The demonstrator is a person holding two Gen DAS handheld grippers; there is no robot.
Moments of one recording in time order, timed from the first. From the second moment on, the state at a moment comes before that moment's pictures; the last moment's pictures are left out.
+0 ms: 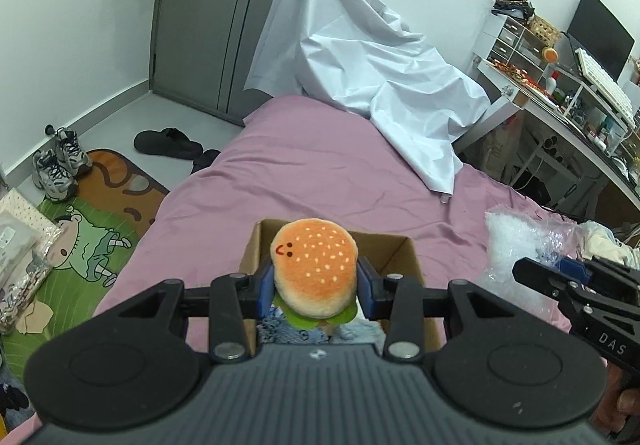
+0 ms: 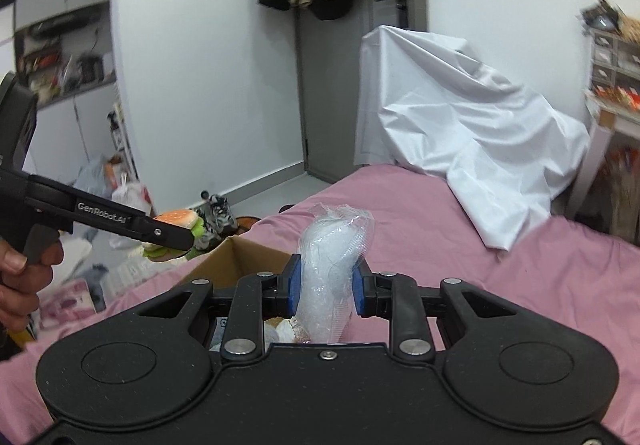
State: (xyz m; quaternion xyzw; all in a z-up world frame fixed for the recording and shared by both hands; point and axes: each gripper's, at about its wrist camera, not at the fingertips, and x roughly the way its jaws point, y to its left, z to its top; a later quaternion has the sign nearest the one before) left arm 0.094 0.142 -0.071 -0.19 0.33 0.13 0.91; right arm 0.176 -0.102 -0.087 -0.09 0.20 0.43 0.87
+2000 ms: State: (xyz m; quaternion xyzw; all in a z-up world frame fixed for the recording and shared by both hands) left arm 0.050 0.169 -0.079 -0.20 0.32 0.16 0.91; right arm 0.163 -0.074 -0.084 -0.17 0.26 0.40 0.86
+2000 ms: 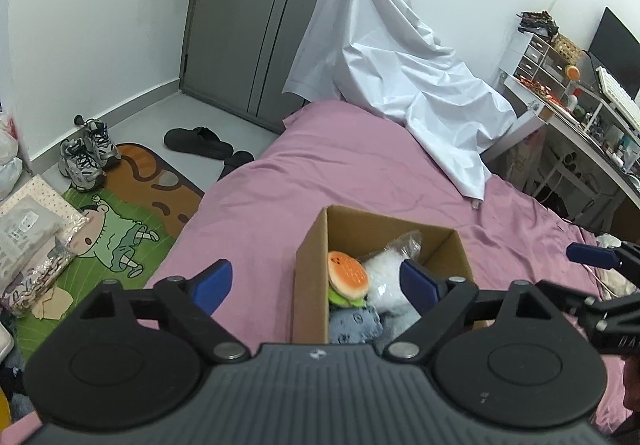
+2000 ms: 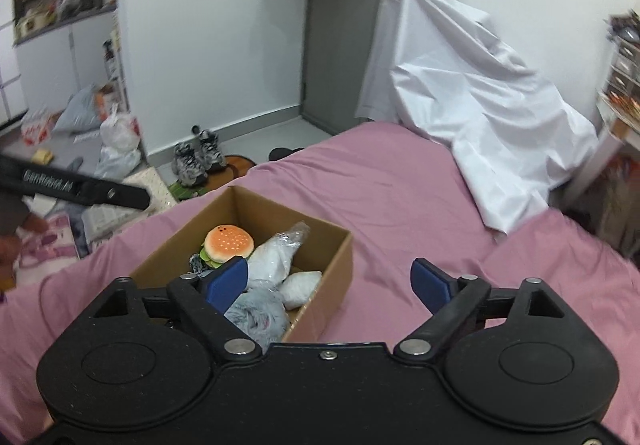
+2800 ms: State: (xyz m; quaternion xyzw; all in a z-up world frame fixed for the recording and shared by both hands) left arm -0.004 0.109 -0.032 -0.18 0.37 0.13 0.90; right arm 0.132 -0.178 -0.038 -0.07 0.33 0.37 0.87
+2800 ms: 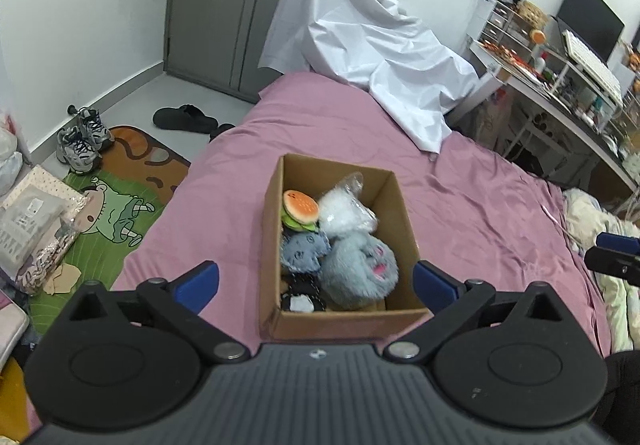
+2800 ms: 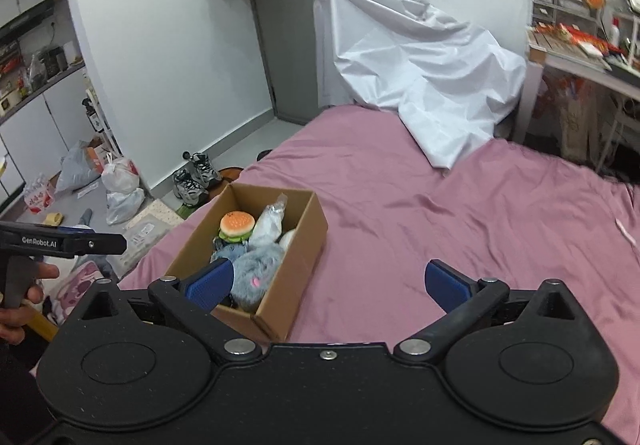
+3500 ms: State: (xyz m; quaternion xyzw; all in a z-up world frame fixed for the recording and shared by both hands) left arm -0.035 0.059 0.004 -0.16 0.38 0.10 0.90; right arm 0.096 -0.227 -0.026 -0.01 0.35 0.36 0.87
